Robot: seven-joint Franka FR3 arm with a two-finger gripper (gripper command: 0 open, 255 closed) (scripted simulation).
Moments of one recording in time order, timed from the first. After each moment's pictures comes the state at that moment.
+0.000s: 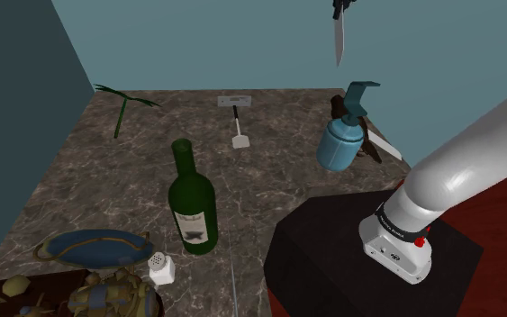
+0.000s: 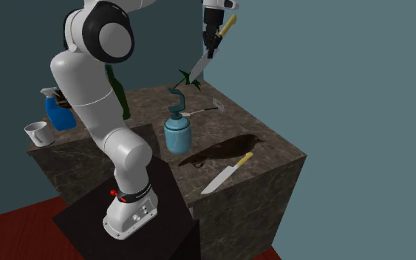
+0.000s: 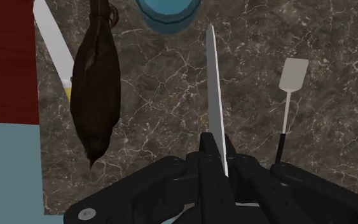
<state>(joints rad) -0.11 -0.18 -0.05 -1.53 0.05 1.27 0.38</state>
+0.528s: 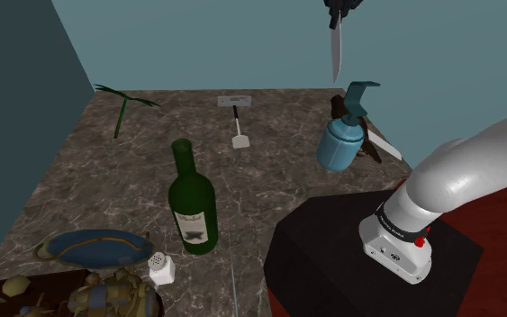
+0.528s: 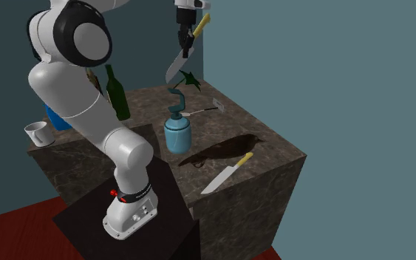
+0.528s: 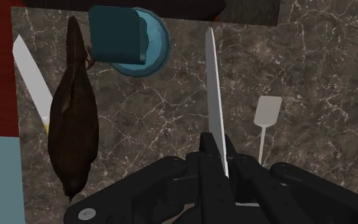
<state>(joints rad) -0.05 -0.36 0.05 -1.72 0.10 1.29 0.55</state>
